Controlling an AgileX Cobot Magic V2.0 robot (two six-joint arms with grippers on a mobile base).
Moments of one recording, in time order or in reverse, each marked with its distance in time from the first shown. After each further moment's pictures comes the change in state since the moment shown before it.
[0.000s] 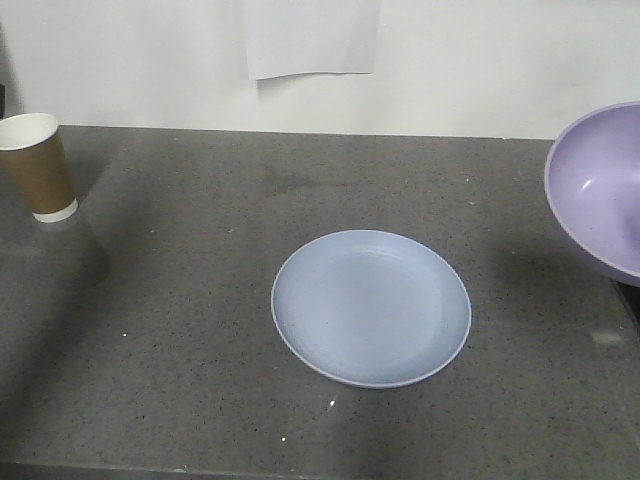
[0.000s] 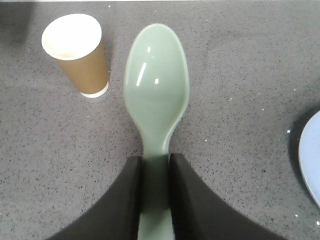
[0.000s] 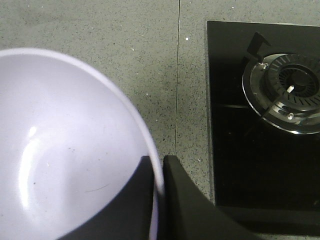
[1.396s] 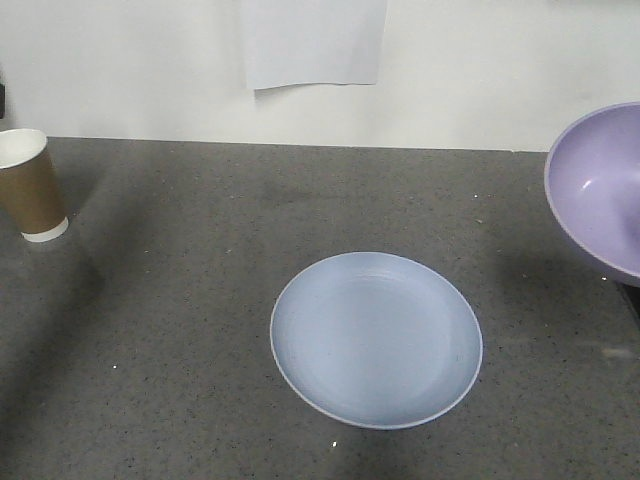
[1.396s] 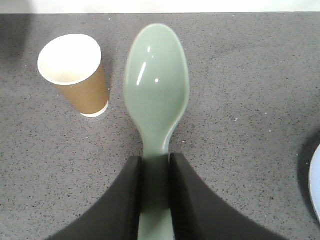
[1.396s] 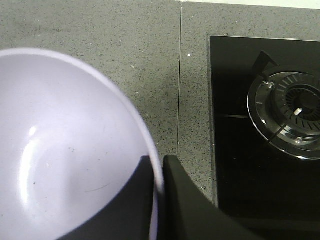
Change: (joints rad) left arm 0.000 0.000 0.000 0.000 0.000 0.000; right arm 0.000 0.000 0.000 0.000 0.000 0.000
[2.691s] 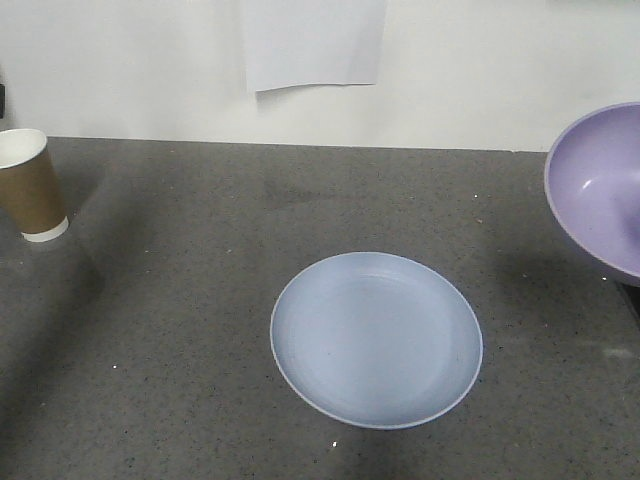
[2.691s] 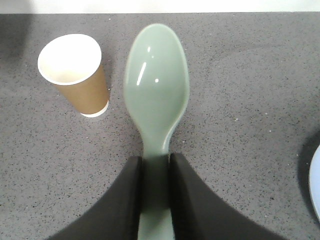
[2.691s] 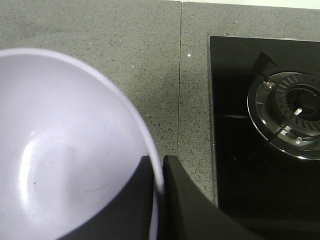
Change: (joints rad) left arm 0.000 0.000 0.000 0.000 0.000 0.000; right arm 0.000 0.000 0.000 0.000 0.001 0.000
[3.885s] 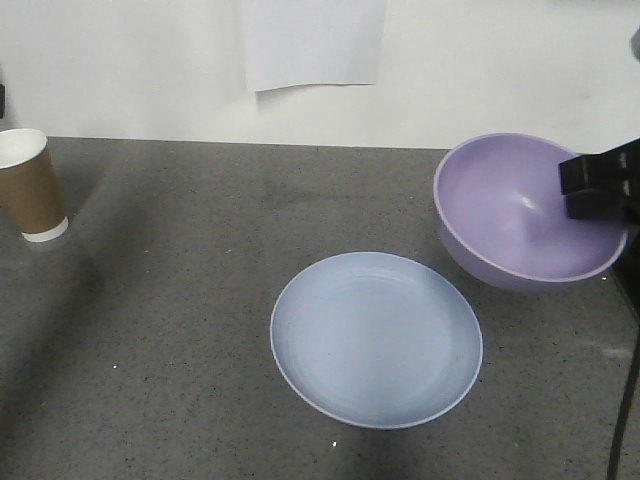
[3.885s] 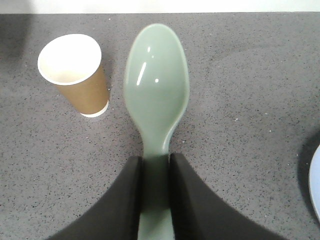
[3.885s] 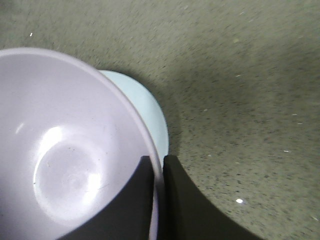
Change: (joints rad) left arm 0.000 0.000 0.000 0.000 0.000 0.000; right arm 0.000 0.217 0.000 0.364 -0.043 -0.218
